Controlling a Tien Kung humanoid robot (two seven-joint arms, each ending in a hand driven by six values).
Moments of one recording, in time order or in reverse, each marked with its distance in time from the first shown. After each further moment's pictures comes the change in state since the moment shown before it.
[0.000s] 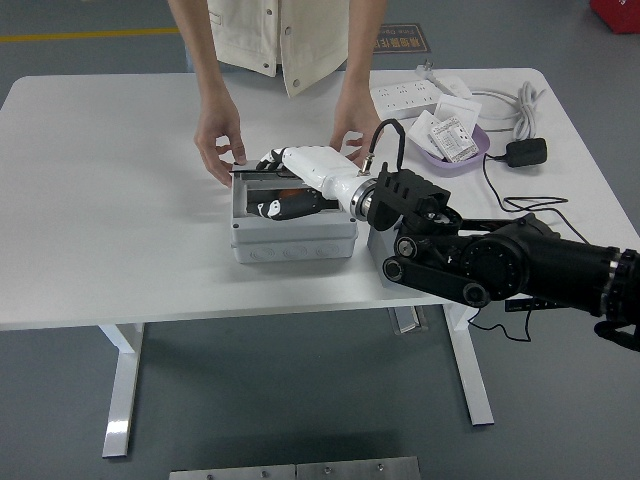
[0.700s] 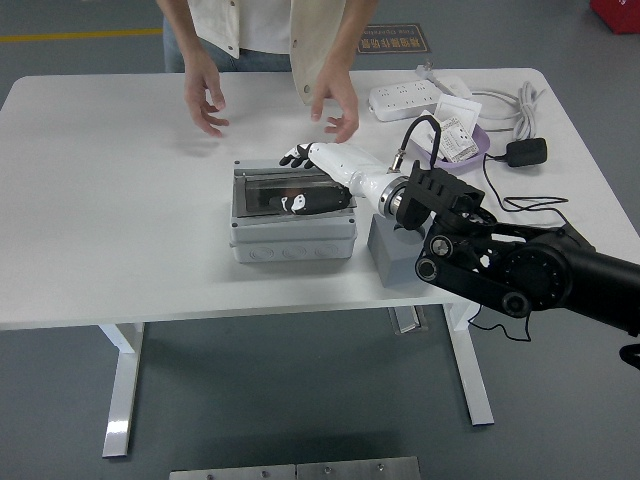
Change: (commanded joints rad) left arm 0.014 -0.010 -0.043 0.000 0.034 0.002 0.010; right arm -0.160 -0.136 0.269 0.180 -0.168 0.111 -0.064
